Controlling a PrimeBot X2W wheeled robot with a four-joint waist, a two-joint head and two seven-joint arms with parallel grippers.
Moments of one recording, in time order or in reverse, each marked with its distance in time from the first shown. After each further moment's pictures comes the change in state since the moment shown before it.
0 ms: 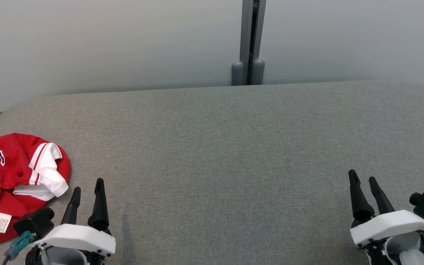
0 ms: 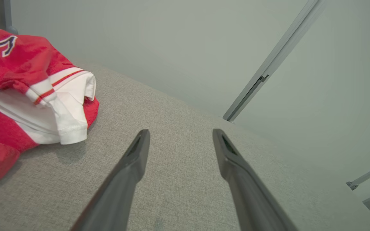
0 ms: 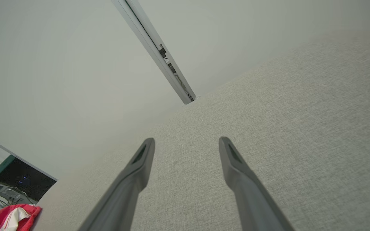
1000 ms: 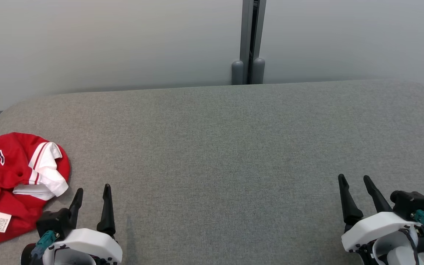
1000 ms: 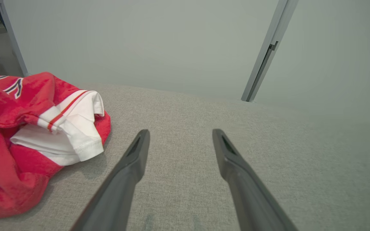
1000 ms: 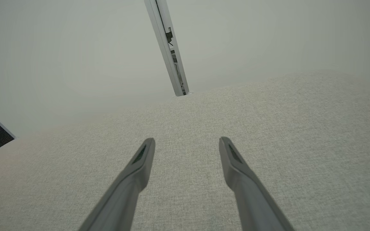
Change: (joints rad) left arm -0.007 0.004 -0.017 0.051 0.295 0.035 -0.072; right arm -0.037 -0.007 0.028 0.097 -0.301 0.000 -0.071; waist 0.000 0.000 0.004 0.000
